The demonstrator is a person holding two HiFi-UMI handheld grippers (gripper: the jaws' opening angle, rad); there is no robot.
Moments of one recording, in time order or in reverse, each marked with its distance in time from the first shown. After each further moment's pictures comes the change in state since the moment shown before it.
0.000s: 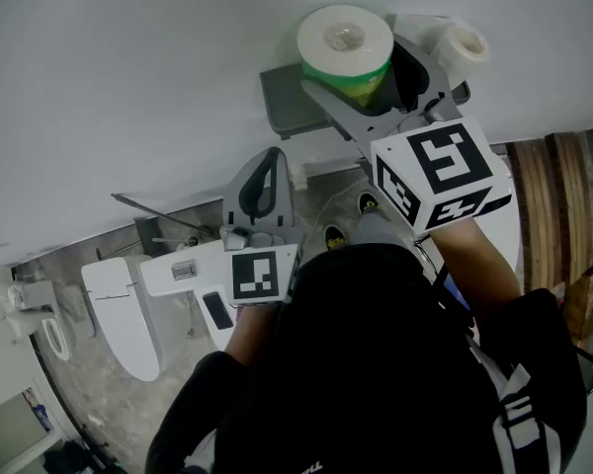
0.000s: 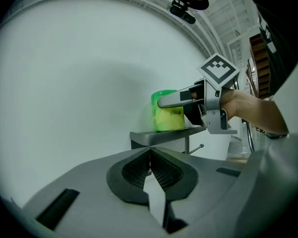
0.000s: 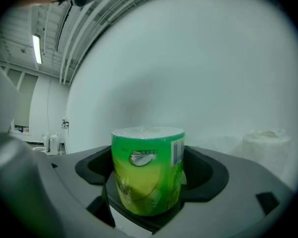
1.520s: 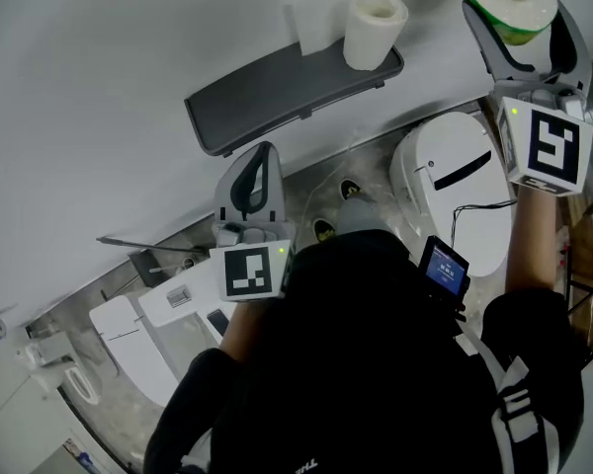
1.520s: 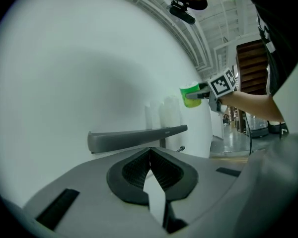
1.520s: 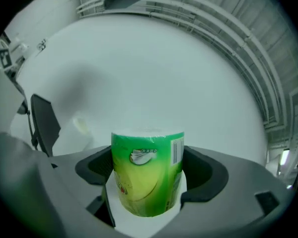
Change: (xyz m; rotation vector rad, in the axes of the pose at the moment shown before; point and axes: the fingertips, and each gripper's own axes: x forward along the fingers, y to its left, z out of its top) left arm 0.045 -0.073 -0.003 0.032 -0.001 -0.211; right arm -0.176 -0.216 0.059 -0.663 -0.054 -0.626
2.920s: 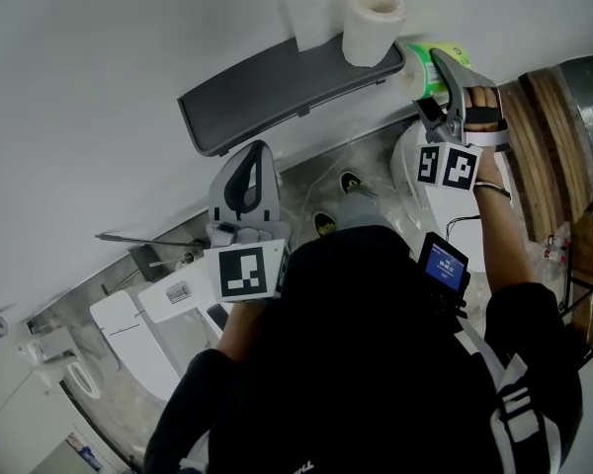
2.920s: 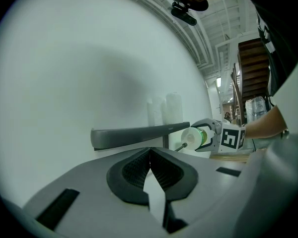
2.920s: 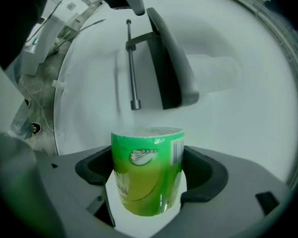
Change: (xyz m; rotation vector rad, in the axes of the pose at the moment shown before) left arm -0.004 0.005 -0.003 0.001 0.023 0.017; right arm -0.036 0.179 -0.169 -0.732 0.281 0.364
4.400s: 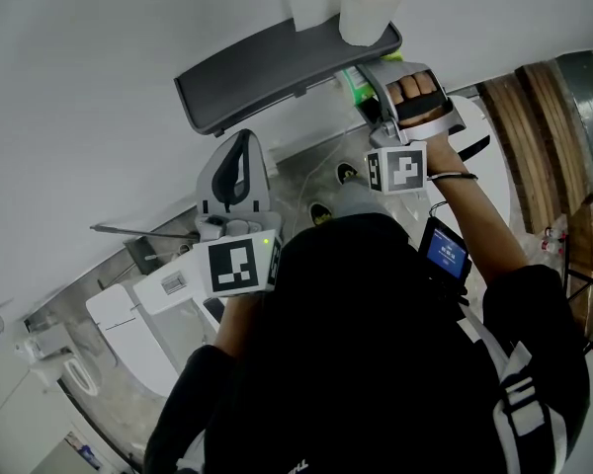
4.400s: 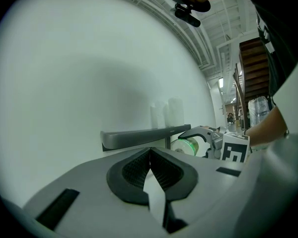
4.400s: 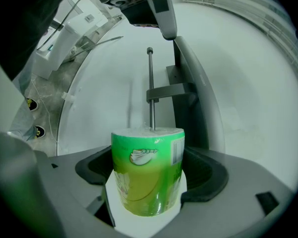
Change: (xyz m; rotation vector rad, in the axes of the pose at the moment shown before) left arm -0.014 0.008 -0.004 0.022 -0.016 0.029; right arm -0.002 0.040 0.113 -0.136 -0.198 0.069
